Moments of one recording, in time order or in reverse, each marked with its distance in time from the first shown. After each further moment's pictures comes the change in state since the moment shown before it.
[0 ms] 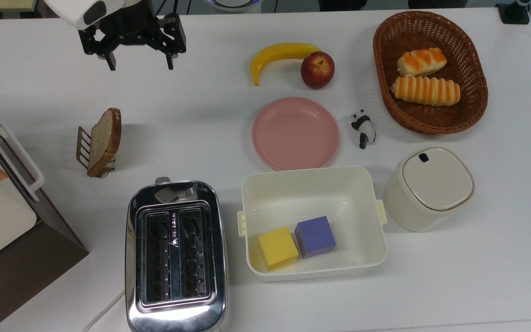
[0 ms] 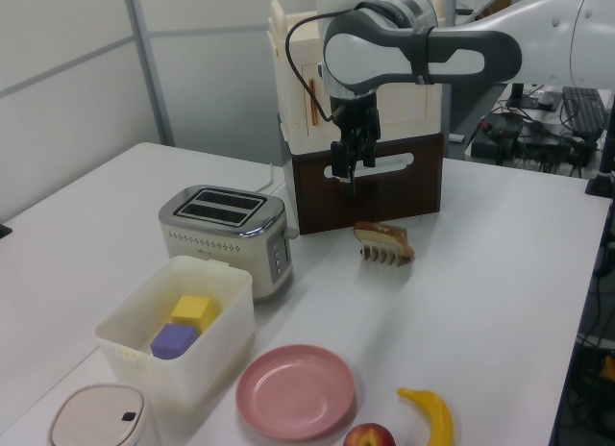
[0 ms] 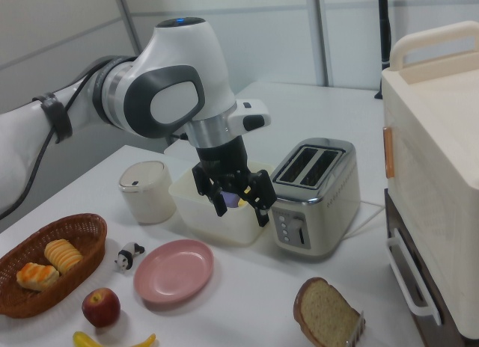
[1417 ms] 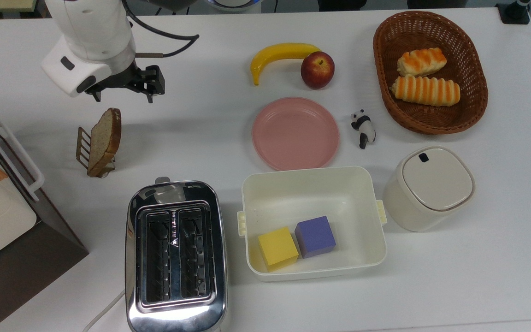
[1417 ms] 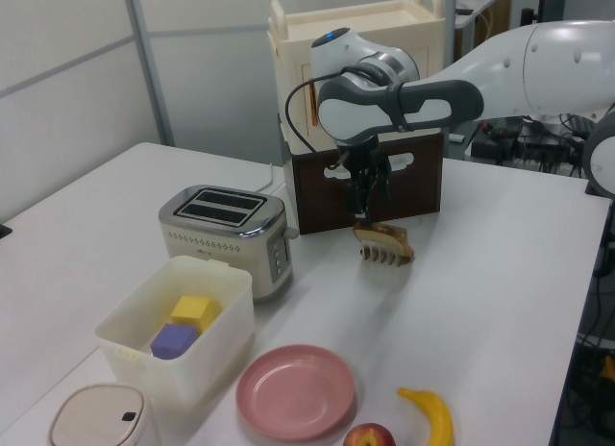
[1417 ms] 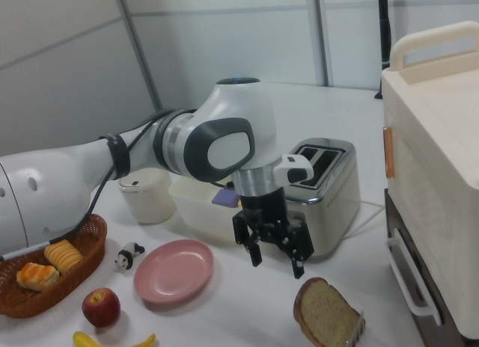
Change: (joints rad) arm -0.034 0.148 -0.019 -0.021 -0.097 0.038 0.001
